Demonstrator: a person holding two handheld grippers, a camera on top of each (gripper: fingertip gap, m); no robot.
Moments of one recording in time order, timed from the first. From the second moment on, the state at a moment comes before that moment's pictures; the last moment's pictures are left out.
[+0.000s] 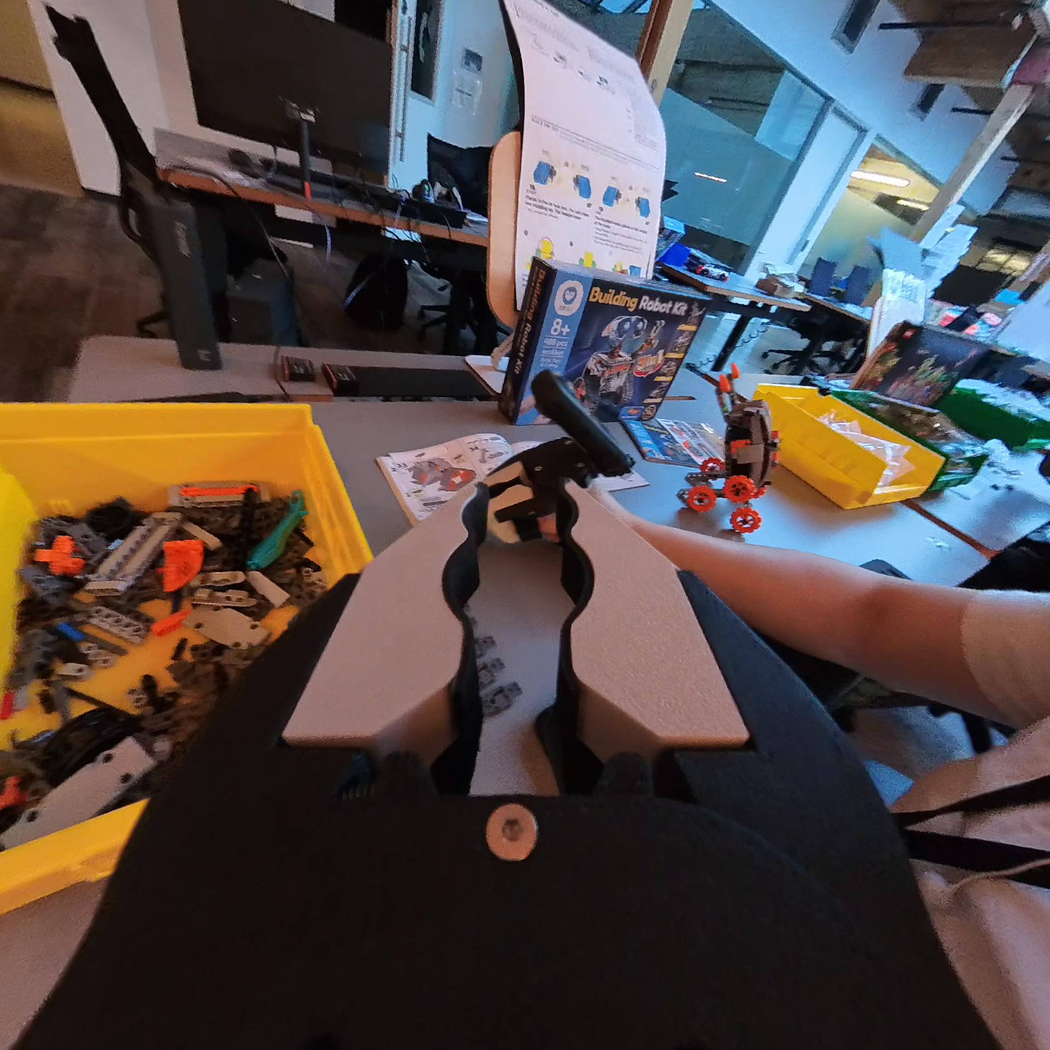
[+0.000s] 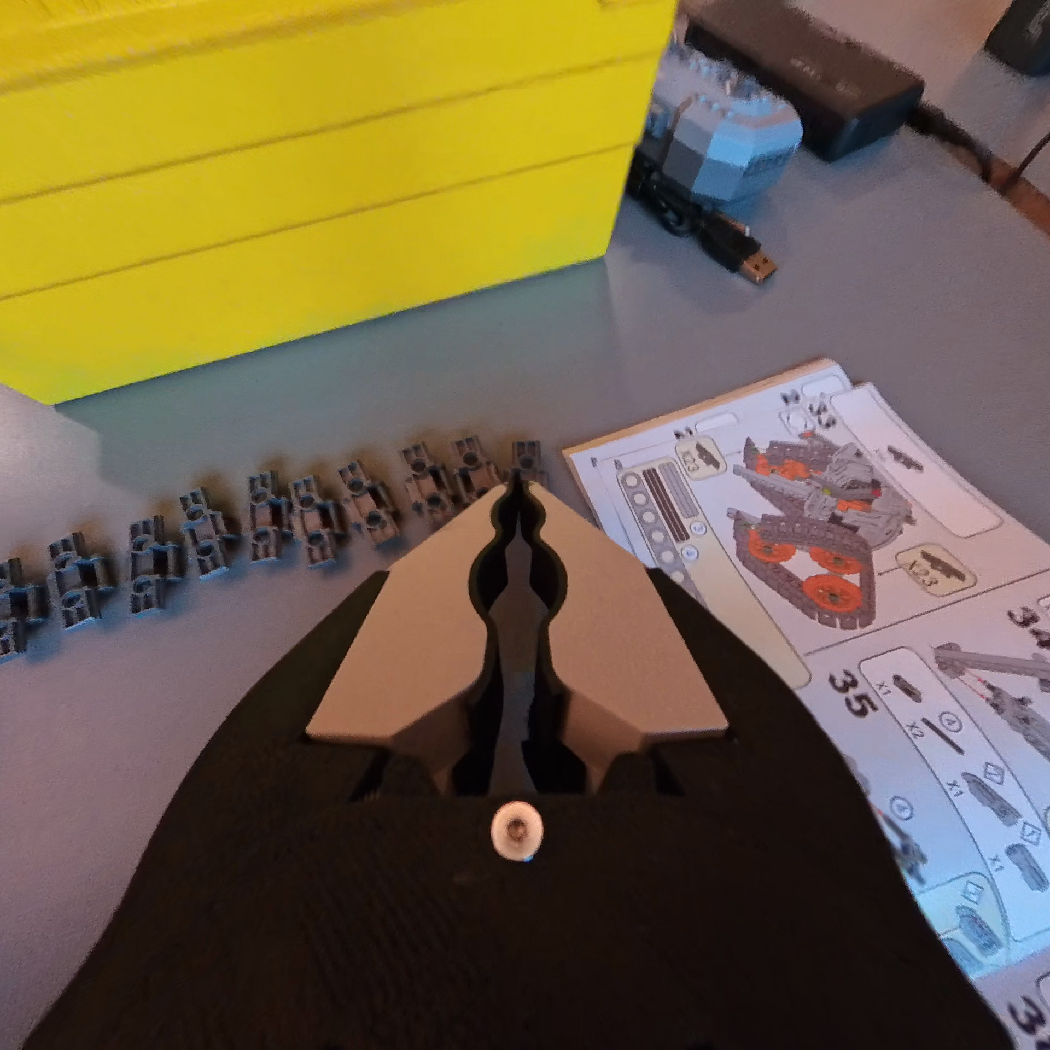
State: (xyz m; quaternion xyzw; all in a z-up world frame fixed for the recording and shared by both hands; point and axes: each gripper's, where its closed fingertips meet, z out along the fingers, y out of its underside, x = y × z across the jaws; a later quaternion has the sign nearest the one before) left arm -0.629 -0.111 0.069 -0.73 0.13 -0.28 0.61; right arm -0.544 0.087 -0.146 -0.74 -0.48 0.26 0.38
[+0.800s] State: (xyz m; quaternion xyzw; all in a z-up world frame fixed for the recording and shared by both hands) left arm -0.646 -0.130 0.099 -0.71 0.15 -0.22 0.65; right arm -0.568 0.032 -0.108 -0.66 -0.57 0.30 0.39
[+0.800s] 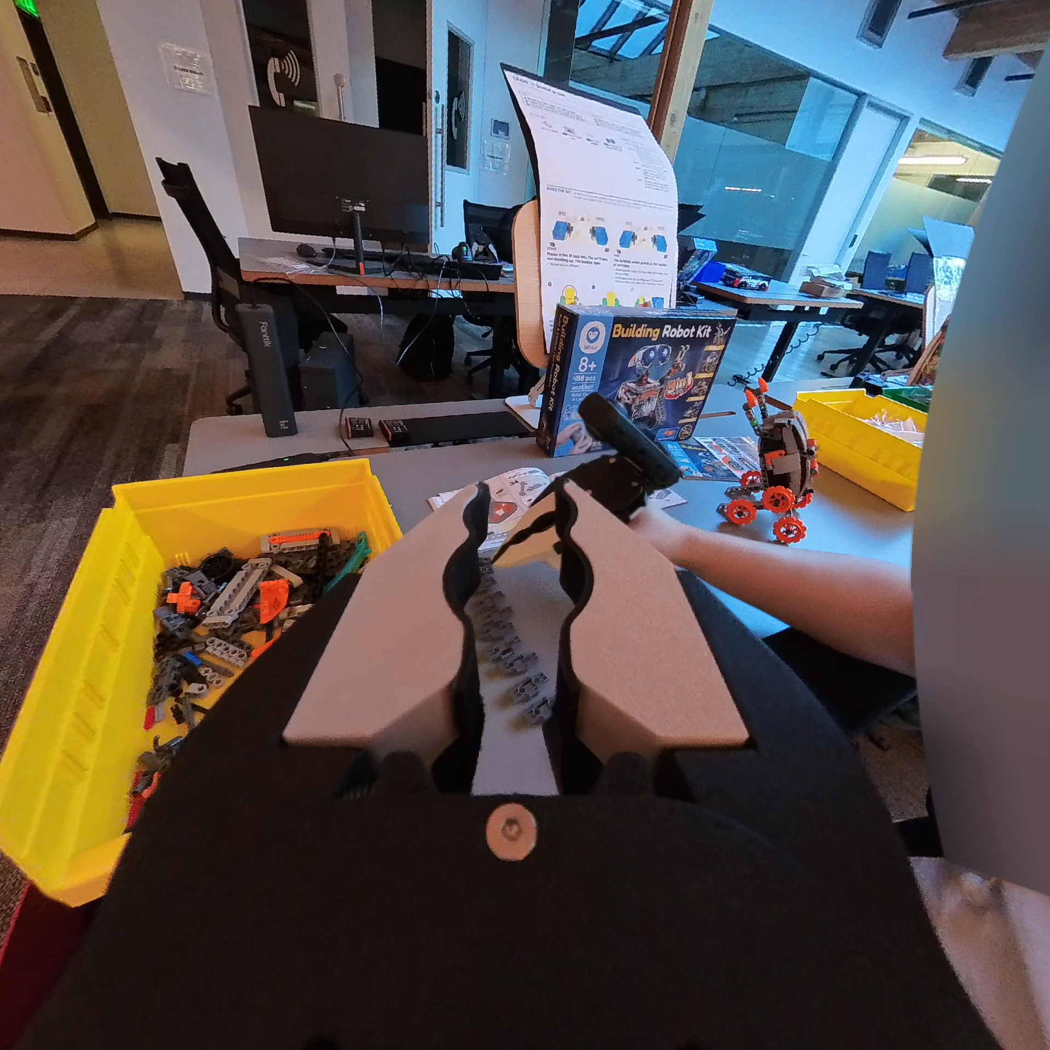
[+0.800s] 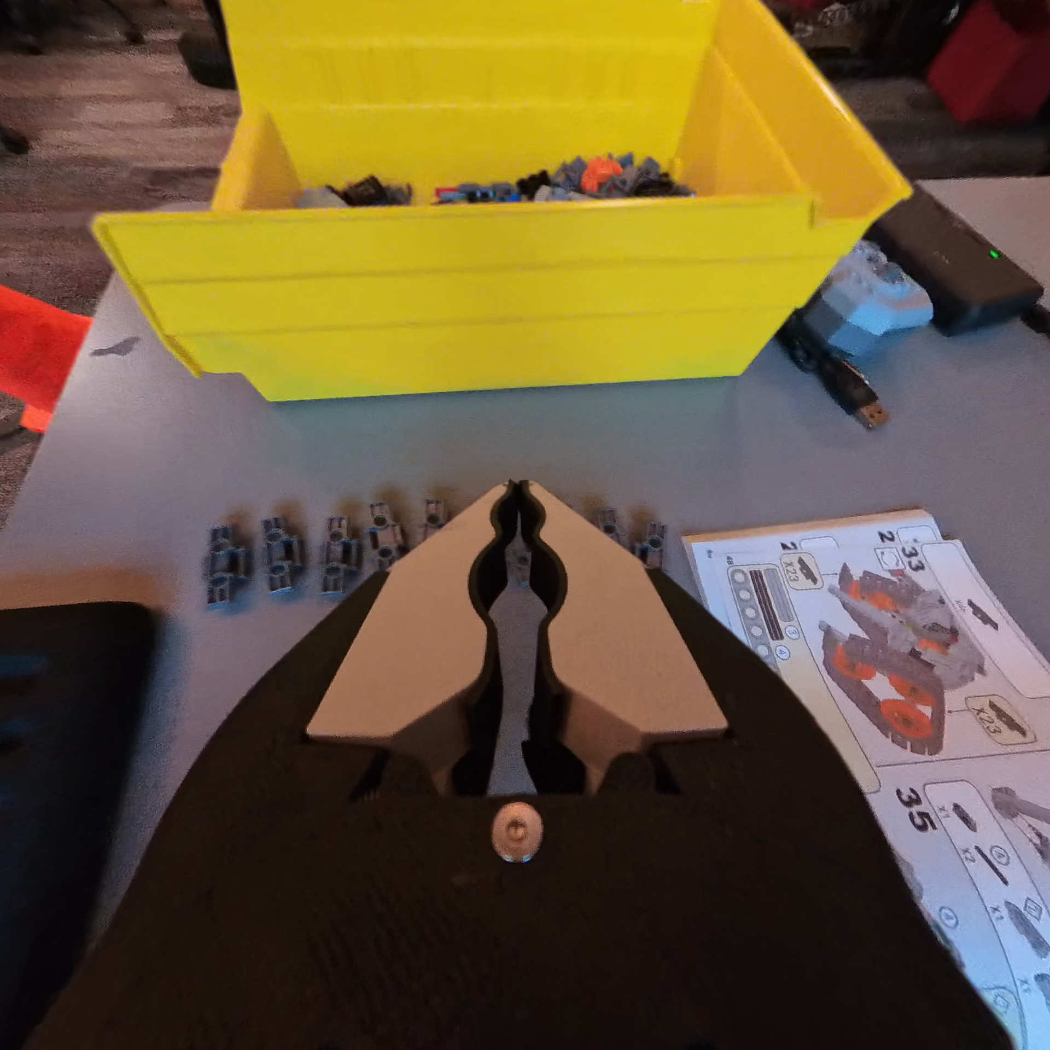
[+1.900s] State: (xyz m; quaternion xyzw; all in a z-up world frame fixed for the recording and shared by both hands) left arm -0.643 -0.131 0.106 -0.70 0.15 -0.25 0.65; right arm -0.585 -0.043 -0.090 -0.57 -0.65 0.32 0.39
